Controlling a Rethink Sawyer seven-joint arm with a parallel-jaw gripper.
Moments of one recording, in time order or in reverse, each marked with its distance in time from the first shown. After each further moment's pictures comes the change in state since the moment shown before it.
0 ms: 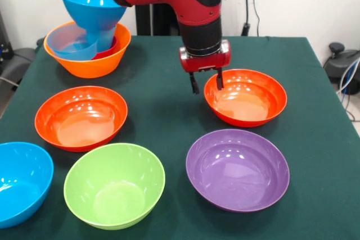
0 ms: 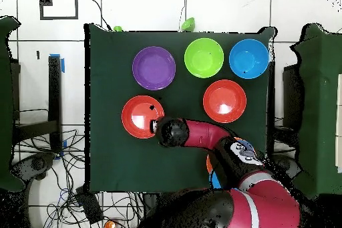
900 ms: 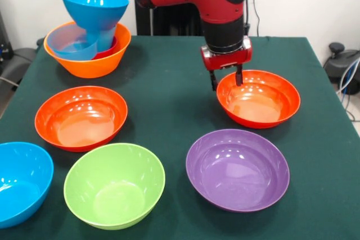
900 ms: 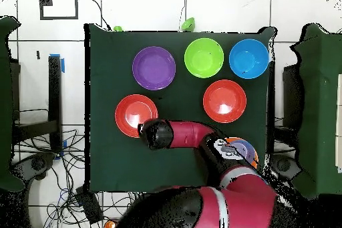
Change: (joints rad) arm 0.097 0.001 -0.017 0.000 -0.026 0.000 0.000
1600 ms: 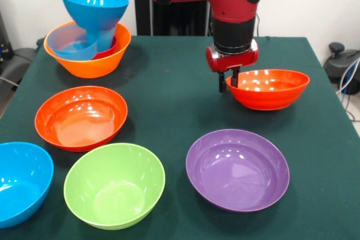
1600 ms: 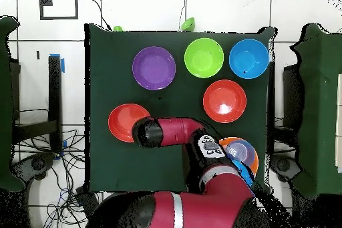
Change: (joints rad) arm 0.112 -0.017 -0.084 -0.054 -0.025 0.001 0.000
